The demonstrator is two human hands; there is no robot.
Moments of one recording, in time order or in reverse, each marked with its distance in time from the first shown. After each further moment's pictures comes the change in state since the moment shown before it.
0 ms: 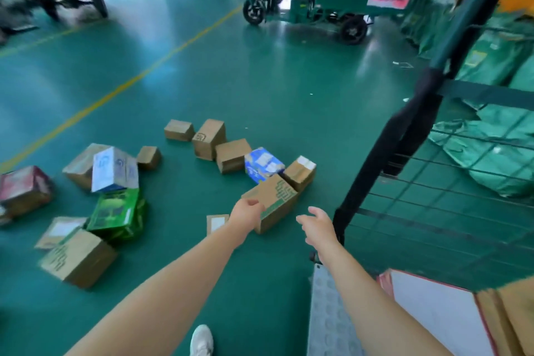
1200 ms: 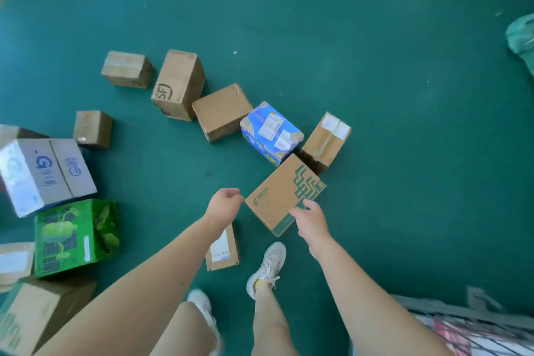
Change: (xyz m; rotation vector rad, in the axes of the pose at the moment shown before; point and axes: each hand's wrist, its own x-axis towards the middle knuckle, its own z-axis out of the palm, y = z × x) left_hand 0.550 0.074 -0.057 0.188 -0.118 -0.370; right_hand 0.484 -0.111 0.185 -0.018 -0.050 0.466
